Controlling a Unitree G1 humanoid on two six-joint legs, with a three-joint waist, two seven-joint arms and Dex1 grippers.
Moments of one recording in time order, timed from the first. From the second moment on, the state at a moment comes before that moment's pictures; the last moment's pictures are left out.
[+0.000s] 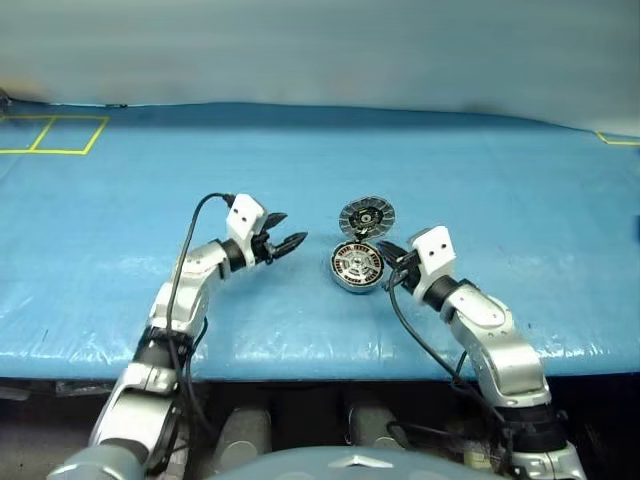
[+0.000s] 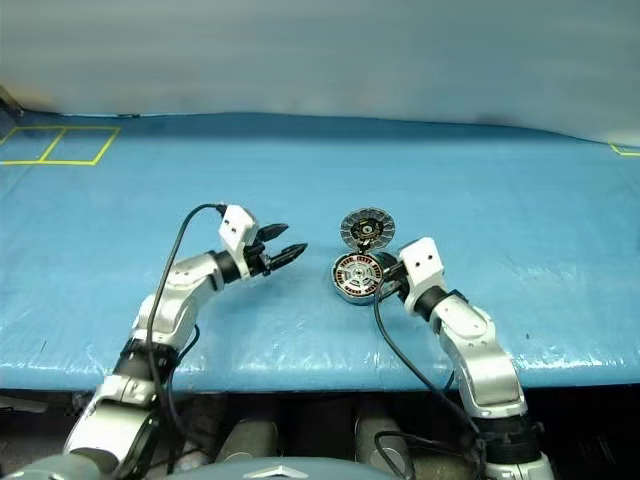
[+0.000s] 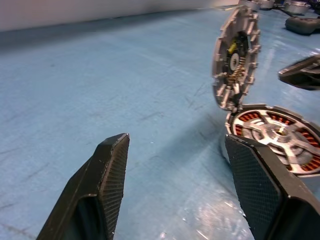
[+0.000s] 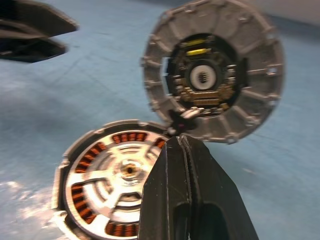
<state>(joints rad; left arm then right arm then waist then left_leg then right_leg) -0.55 0.30 -0.10 0.36 -0.21 0.18 -0.71 0.00 -0.34 0.06 -0.37 0.21 0.44 0.47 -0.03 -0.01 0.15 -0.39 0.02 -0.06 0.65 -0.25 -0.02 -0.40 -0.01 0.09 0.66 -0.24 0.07</state>
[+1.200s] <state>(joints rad) -1.17 0.09 -0.32 1.19 0.15 -0.45 -1.29 0.49 -0.39 0.14 -0.79 0.17 0.53 0.32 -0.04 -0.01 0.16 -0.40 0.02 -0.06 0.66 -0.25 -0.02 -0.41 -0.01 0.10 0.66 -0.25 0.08</state>
